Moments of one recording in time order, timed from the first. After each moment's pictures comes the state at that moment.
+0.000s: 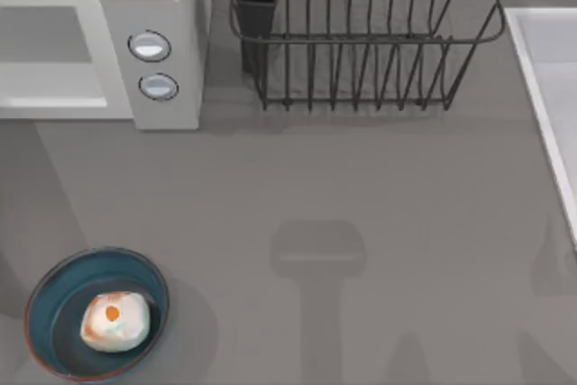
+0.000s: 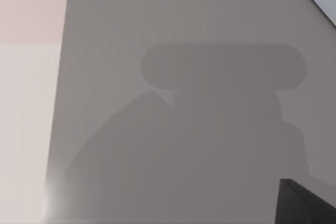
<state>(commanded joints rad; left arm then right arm) 0.88 1.57 0.75 -0.20 0.60 0.74 0.00 0.00 0.00 0.00 0.00 0.00</state>
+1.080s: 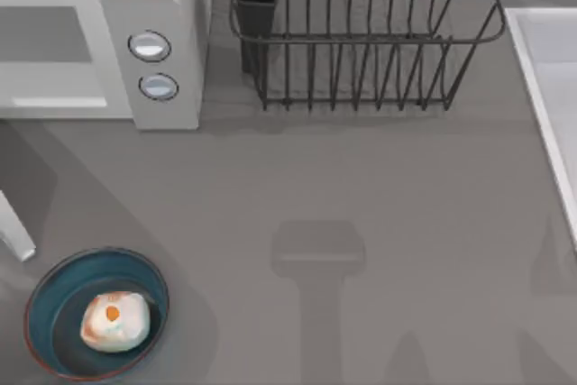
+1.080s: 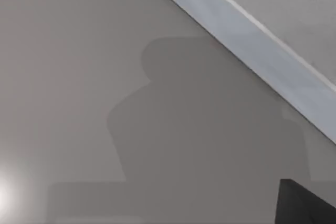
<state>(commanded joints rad) 0.51 1.24 0.45 -0.09 0.37 0.39 0.00 0.00 0.00 0.00 0.00 0.00</state>
